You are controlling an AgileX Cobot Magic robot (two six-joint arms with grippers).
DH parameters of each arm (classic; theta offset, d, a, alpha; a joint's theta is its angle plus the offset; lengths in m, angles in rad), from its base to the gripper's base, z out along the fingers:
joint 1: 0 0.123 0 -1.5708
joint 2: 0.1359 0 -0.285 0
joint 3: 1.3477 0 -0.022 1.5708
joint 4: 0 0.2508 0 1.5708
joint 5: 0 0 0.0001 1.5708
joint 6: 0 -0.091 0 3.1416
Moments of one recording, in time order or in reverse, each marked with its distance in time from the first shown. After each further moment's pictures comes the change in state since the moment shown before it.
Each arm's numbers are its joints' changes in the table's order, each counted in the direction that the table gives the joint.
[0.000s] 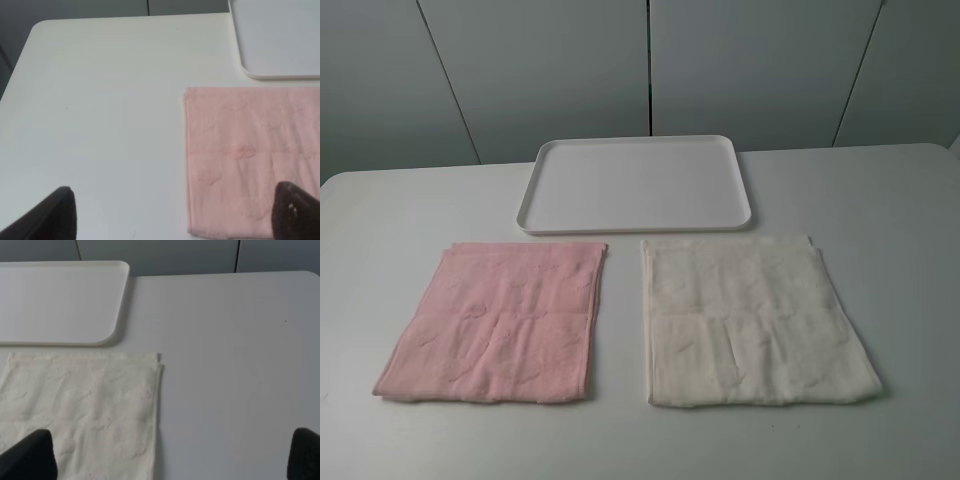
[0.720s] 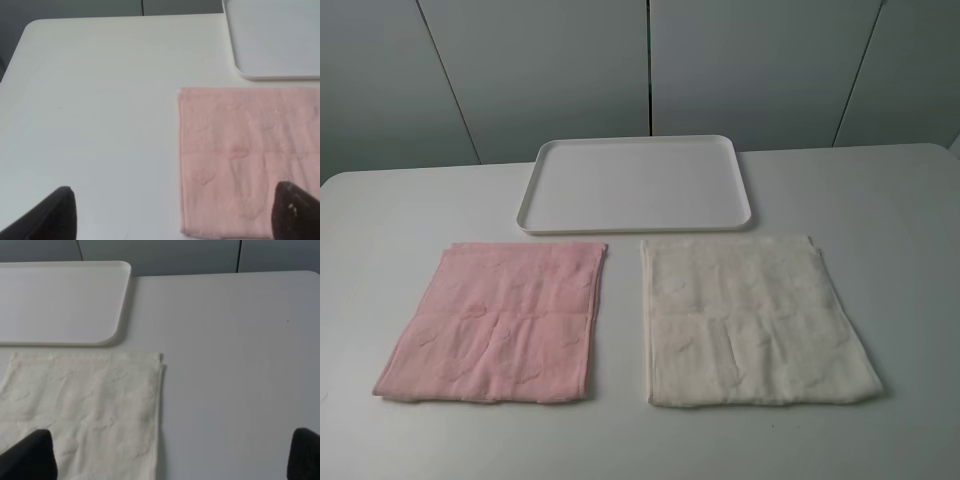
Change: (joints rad) left arm 0.000 0.000 0.000 -0.017 0.000 0.000; right arm 0.000 0.000 0.000 0.007 0.000 0.000
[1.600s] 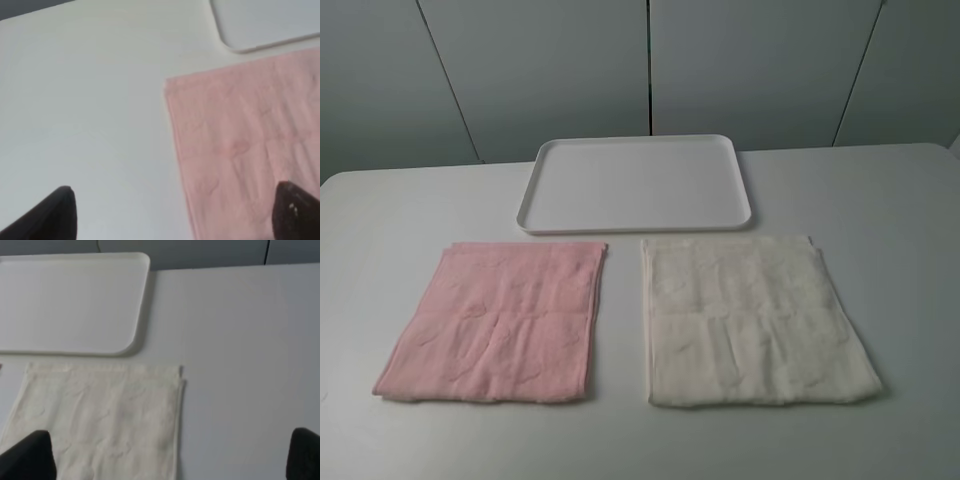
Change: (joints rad) left arm -0.003 0.650 -0.246 -0.083 0.139 -0.270; right arm 0.000 0.436 -0.091 0.091 0.221 0.081
